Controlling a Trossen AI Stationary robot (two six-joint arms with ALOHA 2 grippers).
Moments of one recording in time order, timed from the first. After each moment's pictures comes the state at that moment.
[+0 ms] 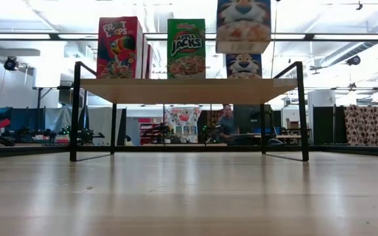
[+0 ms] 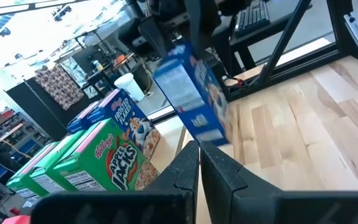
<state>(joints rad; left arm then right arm) -0.70 1.29 0.77 0.35 -0.99 0.34 0.35 1.27 1.17 -0.46 0.31 0.16</state>
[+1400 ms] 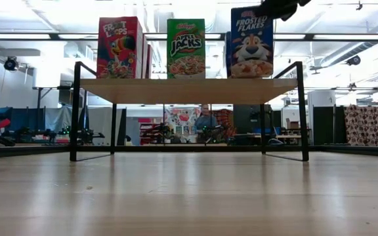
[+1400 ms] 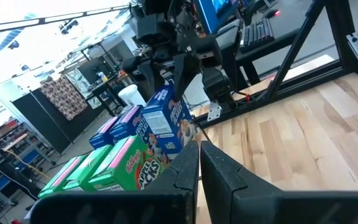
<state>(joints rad) -0.71 1.18 0.77 0.33 -0.99 0.42 0.16 1.09 1.03 -0.50 0.31 -0.04</state>
